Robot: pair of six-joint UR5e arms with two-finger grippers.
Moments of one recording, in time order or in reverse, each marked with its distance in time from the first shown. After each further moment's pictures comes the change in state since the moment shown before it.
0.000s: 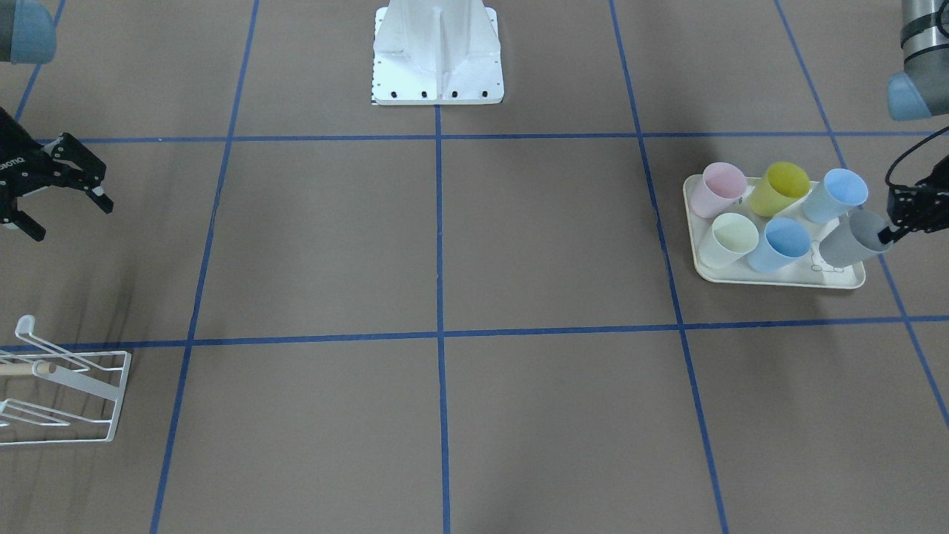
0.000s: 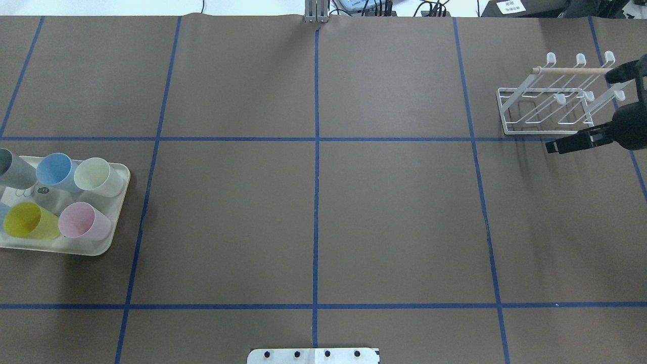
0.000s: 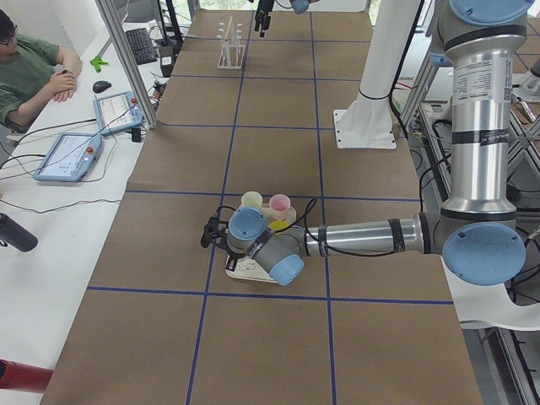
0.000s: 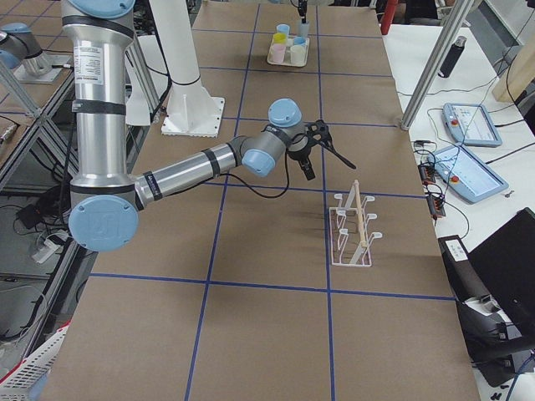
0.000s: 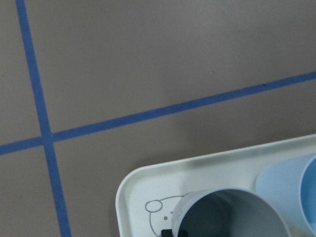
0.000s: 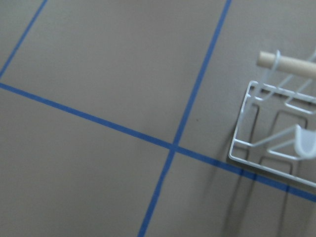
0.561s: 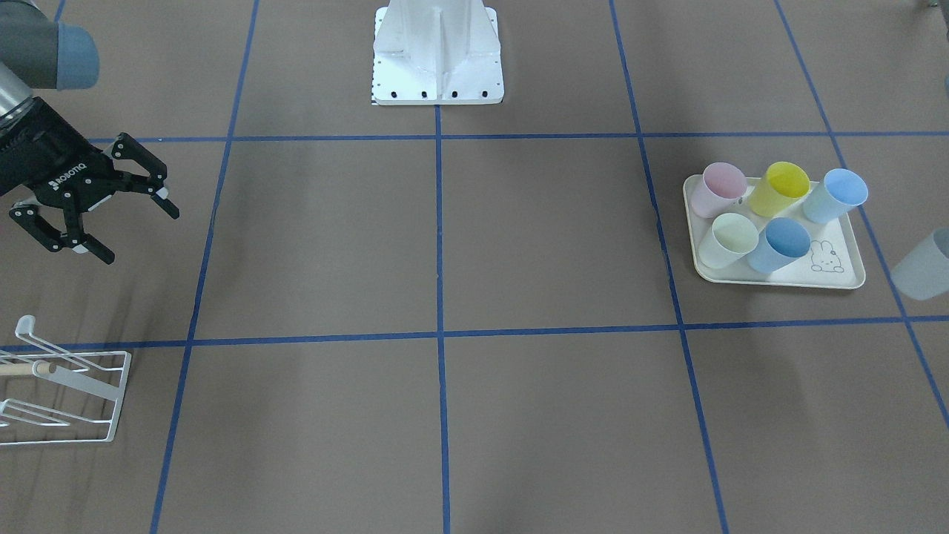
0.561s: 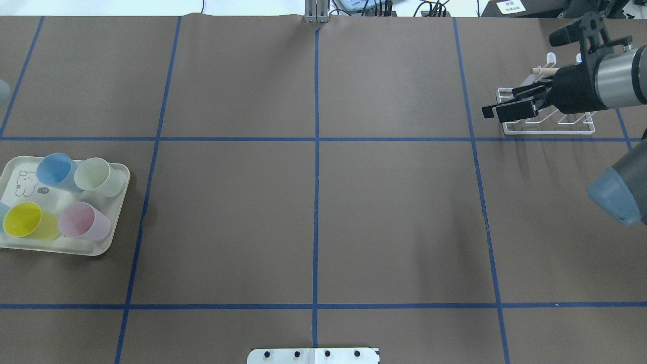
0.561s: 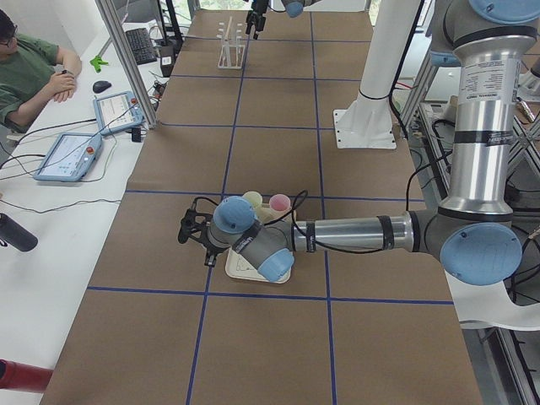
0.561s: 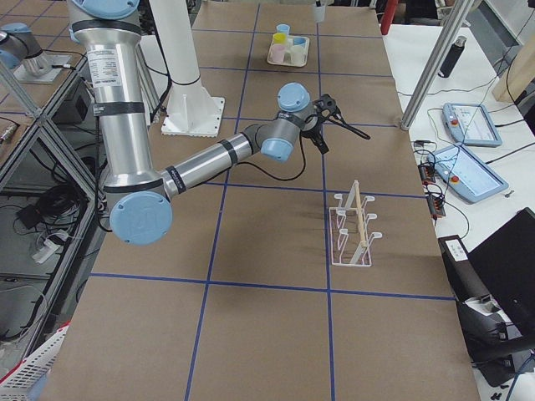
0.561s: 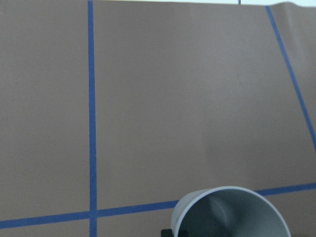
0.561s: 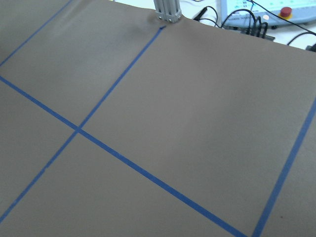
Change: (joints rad) left arm -0.116 -0.109 -0.098 0.018 -0.036 -0.336; right arm -0.047 0.146 -0.088 0.242 -0.012 0.010
